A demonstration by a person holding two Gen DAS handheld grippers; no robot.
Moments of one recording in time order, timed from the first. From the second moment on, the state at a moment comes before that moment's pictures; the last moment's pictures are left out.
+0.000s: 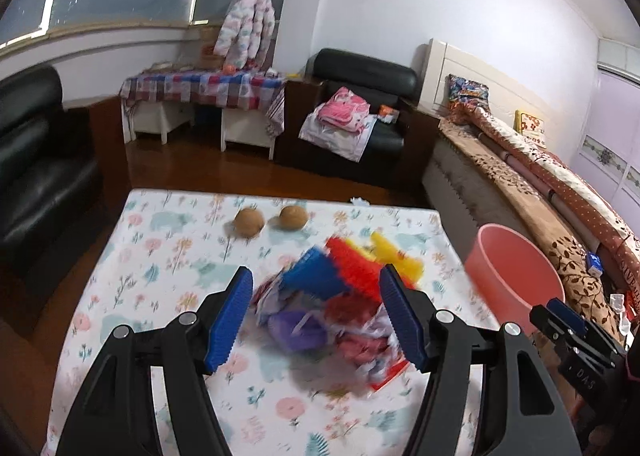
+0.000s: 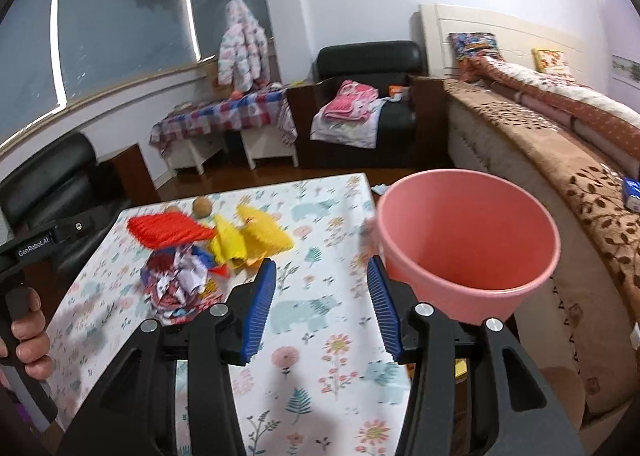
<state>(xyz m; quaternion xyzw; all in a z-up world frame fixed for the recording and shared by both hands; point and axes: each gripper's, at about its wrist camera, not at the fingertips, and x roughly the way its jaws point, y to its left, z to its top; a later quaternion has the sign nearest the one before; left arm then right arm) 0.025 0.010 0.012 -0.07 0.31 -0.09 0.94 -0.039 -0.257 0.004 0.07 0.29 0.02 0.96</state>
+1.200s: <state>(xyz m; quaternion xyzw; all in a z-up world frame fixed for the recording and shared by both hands) 0.063 -0.009 0.011 -0.12 0.33 -0.13 0.93 0.060 -0.226 -0.012 0.10 0.35 0.11 0.92</state>
